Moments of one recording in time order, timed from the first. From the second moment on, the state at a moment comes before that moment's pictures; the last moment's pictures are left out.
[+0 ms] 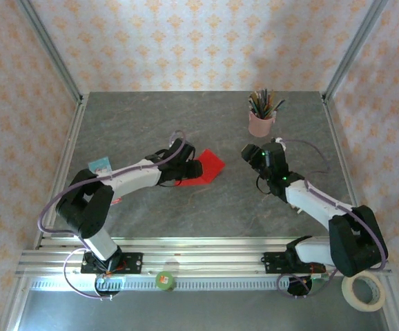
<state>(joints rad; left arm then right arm) -0.60 1.66 1.01 -0.30 0.03 -0.75 0.37 1.27 0.62 0.06 0.08 0.91</state>
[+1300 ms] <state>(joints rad) -0.43 1.81 0.98 -0.12 0.27 -0.91 0.53 1.59 0.69 0.19 -0.26 1.03</state>
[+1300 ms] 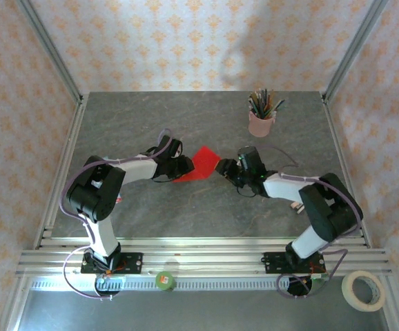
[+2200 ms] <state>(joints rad) -0.42 1.74 0.98 -0.11 0.31 -0.88 0.65 1.89 0.96 0.11 -0.24 1.00</state>
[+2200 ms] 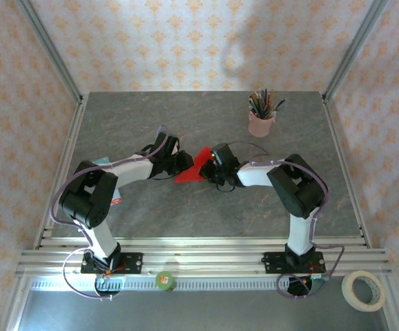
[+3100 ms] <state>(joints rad) -0.39 1.84 0.99 -0.10 0.27 -0.91 0.60 1.68 0.81 0.09 -0.17 1.13</state>
